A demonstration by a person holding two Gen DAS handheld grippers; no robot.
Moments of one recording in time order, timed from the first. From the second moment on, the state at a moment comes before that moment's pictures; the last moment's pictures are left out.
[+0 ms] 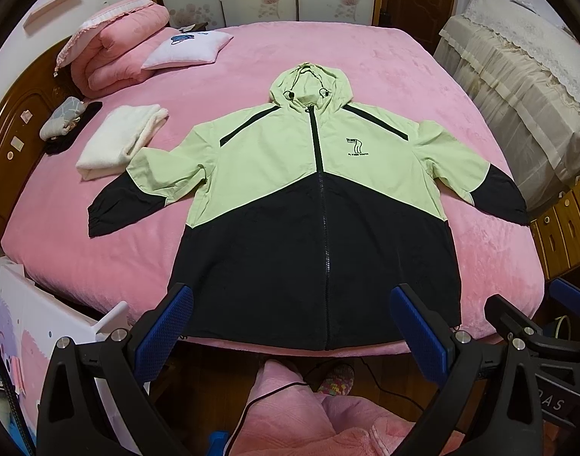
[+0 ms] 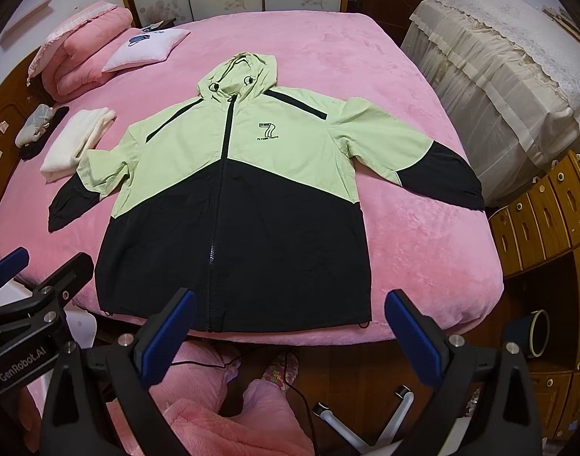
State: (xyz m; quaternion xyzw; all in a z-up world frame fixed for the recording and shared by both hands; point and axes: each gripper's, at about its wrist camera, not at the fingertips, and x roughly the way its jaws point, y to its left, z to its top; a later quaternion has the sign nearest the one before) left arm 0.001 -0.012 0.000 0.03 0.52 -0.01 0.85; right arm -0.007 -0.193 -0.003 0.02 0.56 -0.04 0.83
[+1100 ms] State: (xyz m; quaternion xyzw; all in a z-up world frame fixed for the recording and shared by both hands) left arm 0.003 -0.014 0.003 0.03 0.52 -0.01 0.85; right arm -0.004 -0.200 0.004 0.03 0.56 -0.04 0.83
